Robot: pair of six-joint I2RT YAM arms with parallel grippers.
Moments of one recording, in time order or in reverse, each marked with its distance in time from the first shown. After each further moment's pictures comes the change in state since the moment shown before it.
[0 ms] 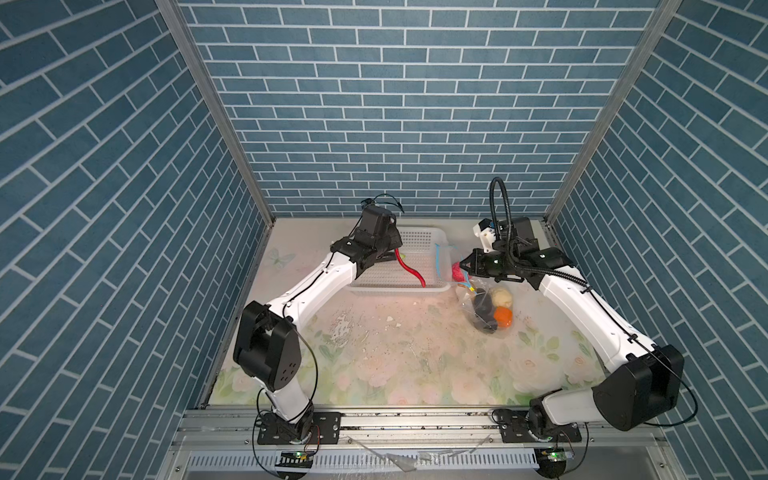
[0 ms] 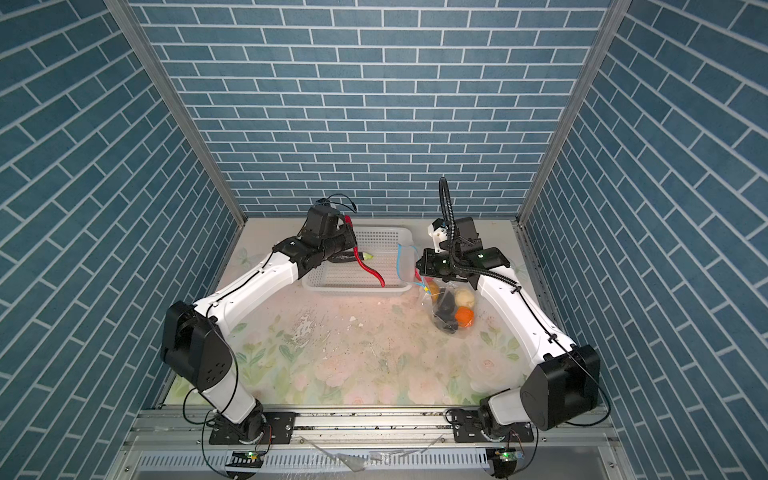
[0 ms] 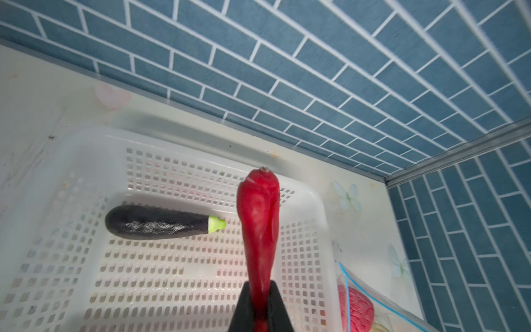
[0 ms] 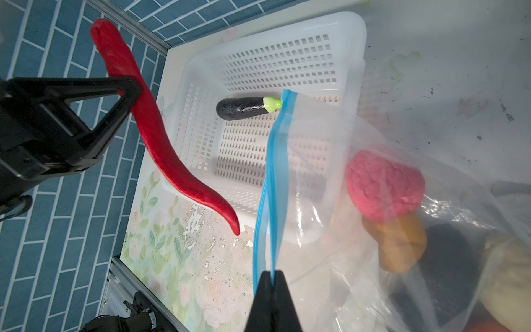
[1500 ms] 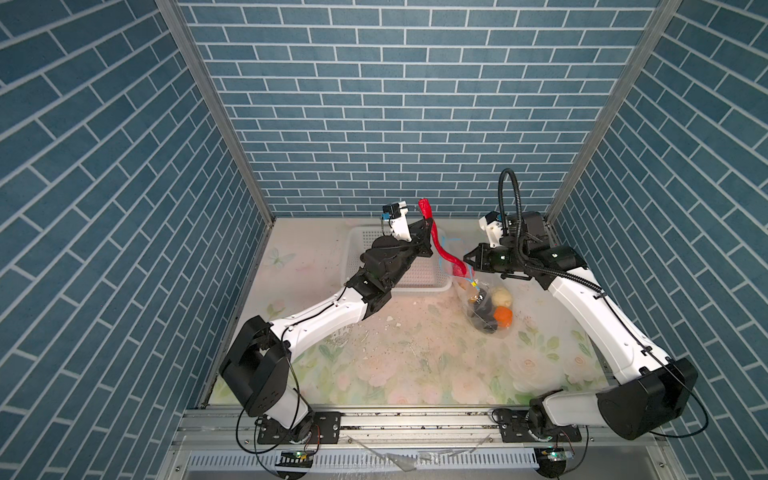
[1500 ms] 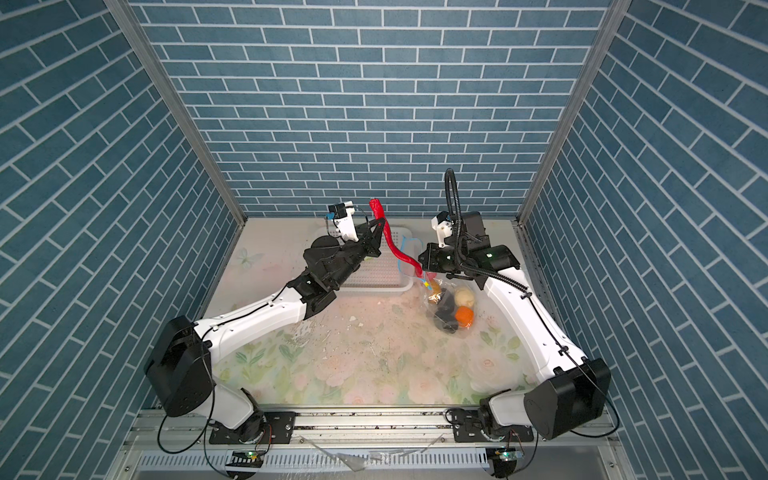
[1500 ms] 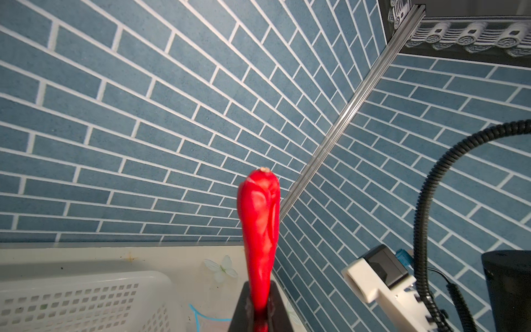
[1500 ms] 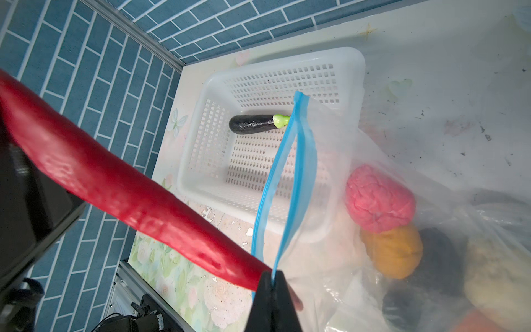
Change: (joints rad) left arm -0.238 -0.101 -0.311 0.879 -0.039 0.140; right arm -0.001 -0.048 0.063 -0.048 0.008 0.002
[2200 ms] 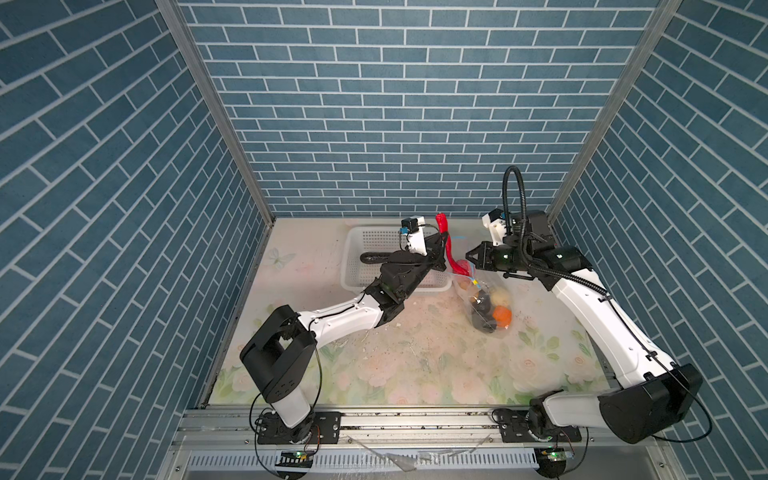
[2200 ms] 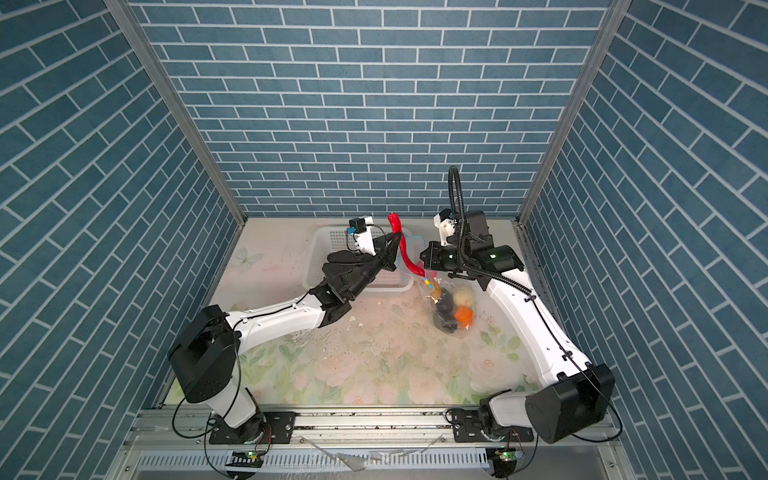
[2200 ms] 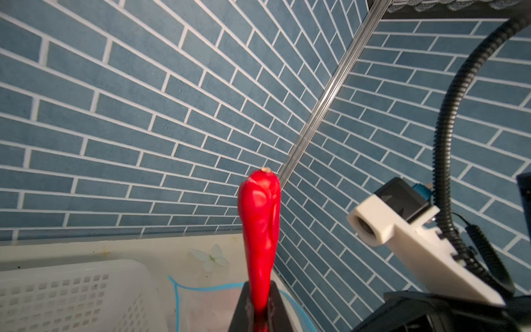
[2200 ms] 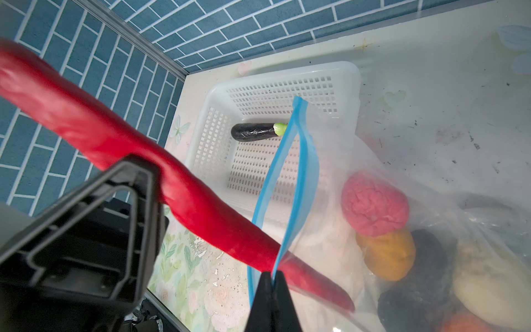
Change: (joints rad) left arm -0.079 0.116 -0.044 0.164 -0.001 0.053; right arm 0.000 -0.016 0.013 -0.002 0.010 0.000
